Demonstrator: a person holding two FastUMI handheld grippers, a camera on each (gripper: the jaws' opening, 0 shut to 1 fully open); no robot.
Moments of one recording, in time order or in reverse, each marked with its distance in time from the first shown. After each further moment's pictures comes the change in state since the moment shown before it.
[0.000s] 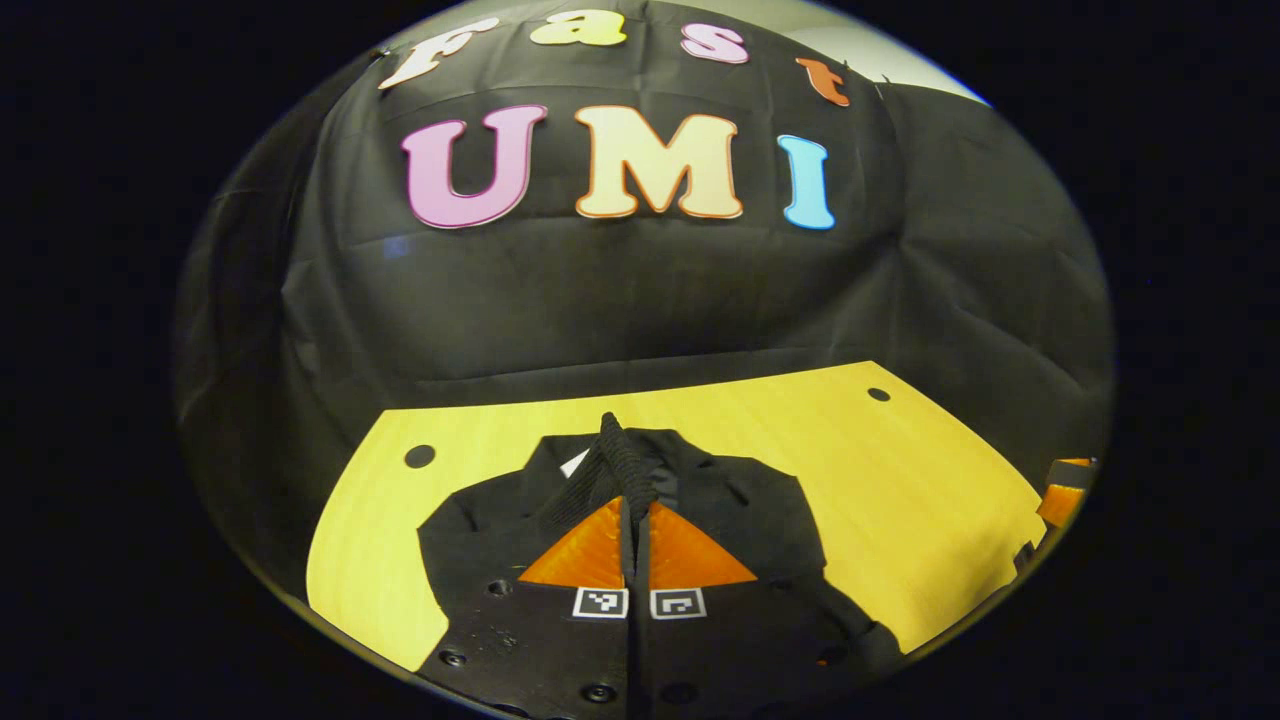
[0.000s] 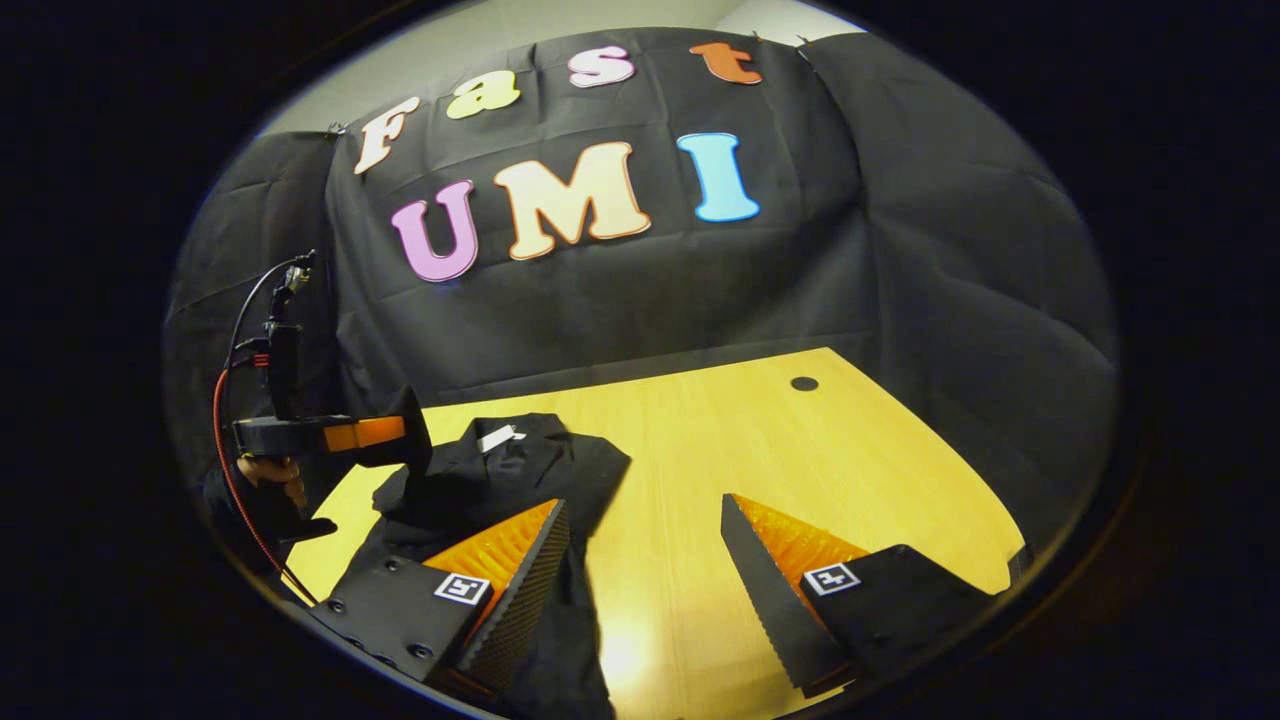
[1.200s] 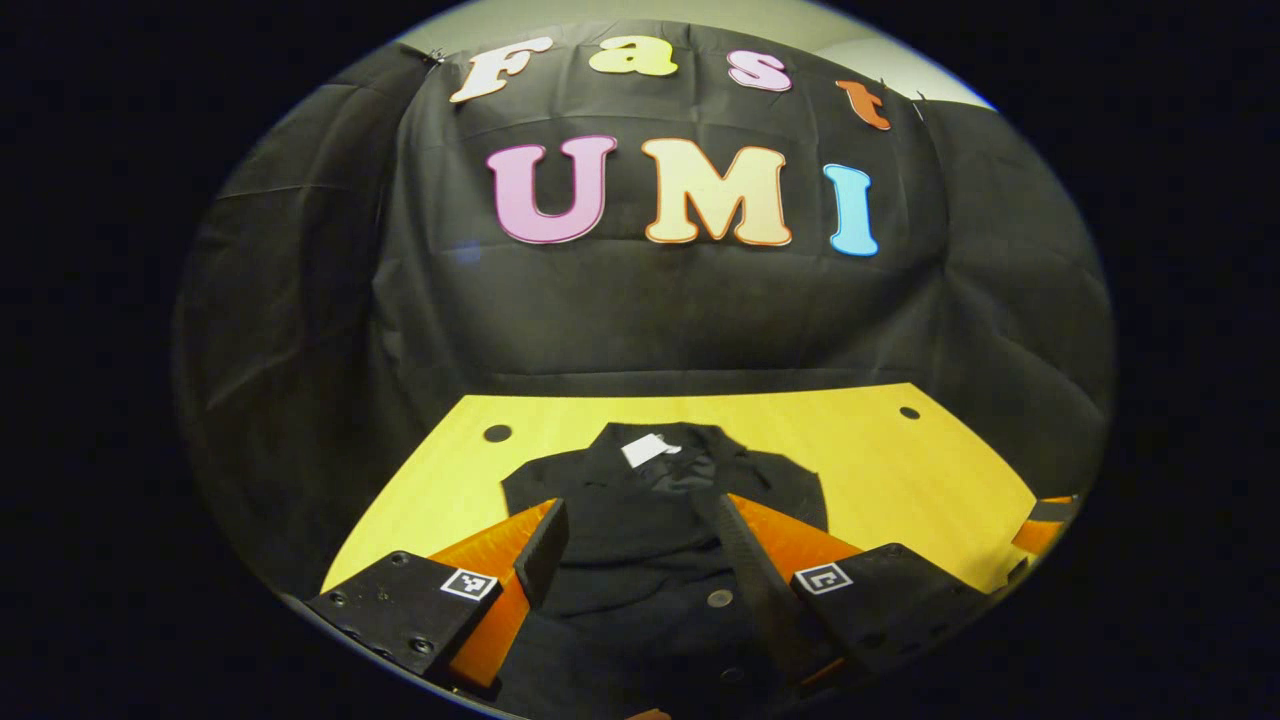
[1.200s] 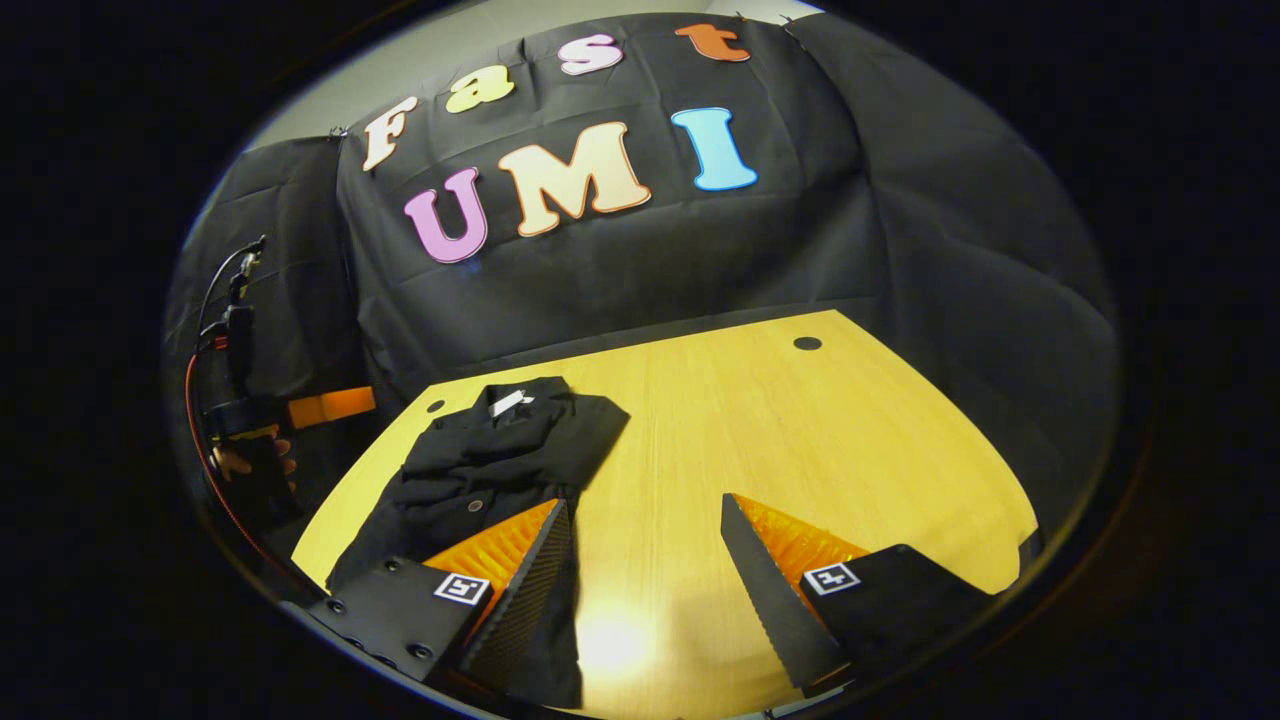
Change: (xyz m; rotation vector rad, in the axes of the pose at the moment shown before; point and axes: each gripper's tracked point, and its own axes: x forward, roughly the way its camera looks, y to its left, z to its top) left arm -0.120 0.040 -0.031 -0.072 -0.043 0.213; right arm -0.011 0.043 -0.049 0.005 0.100 0.094
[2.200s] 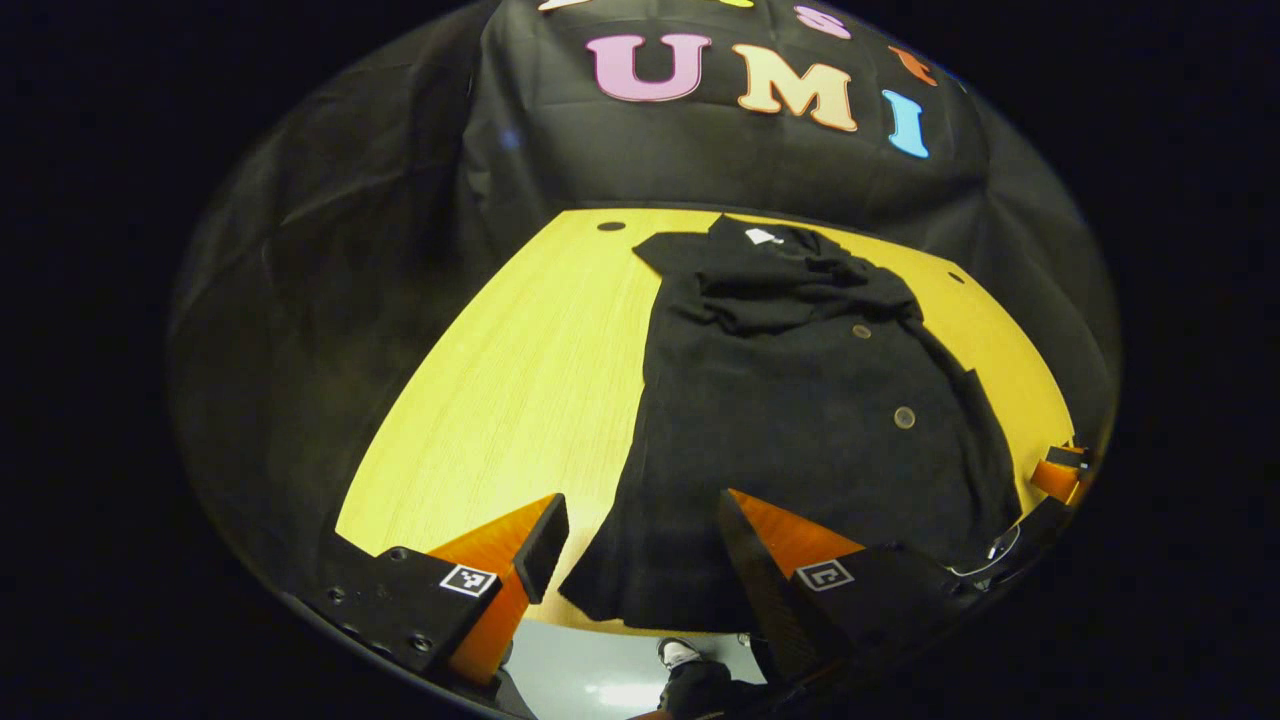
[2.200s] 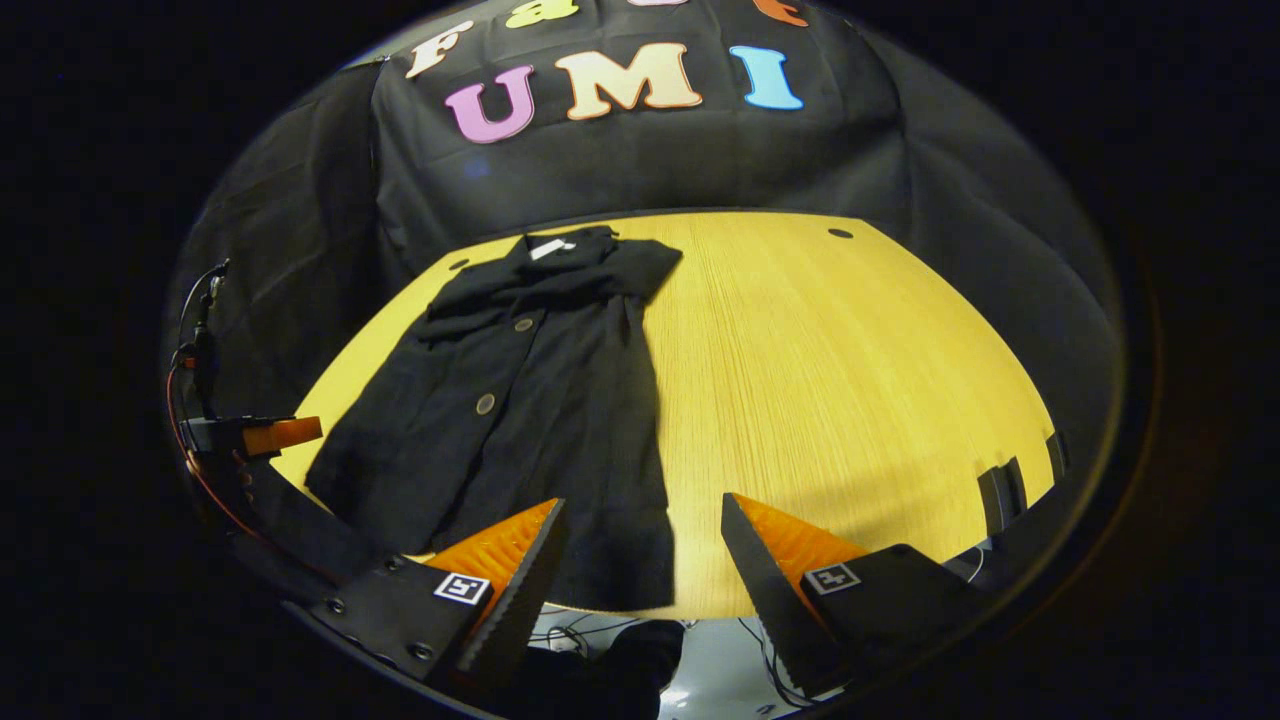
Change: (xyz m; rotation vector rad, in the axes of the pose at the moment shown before) left arm -0.132 0.131 -0.229 -0.071 0.388 0.085; right arm -0.032 0.069 -0.180 -0.102 0.295 -0.075
